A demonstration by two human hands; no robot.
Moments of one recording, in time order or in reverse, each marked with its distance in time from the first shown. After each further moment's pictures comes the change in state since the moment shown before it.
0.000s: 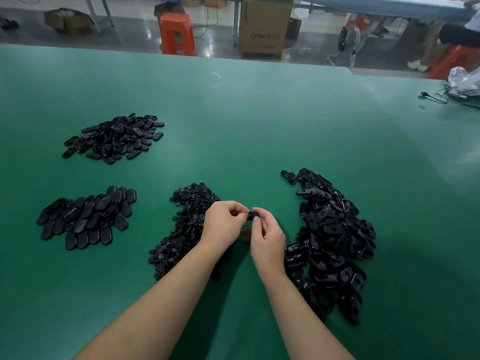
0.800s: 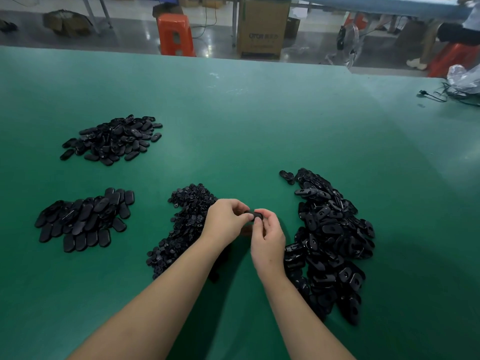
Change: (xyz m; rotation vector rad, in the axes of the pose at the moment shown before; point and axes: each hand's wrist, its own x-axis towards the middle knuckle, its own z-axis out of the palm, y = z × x) left_hand 0.006 0.007 0.001 0.057 -0.081 0.019; right_hand 0.001 0.003 0.000 0.037 0.053 0.027
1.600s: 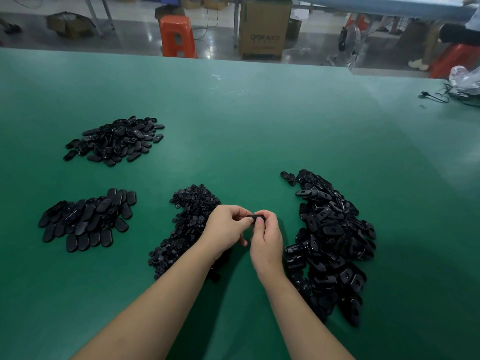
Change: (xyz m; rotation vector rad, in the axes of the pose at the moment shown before) left_hand -0.012 -0.004 -0.003 -0.216 -0.118 -0.021; right_hand -0.001 -0.003 -0.001 -0.107 -0.038 -0.030
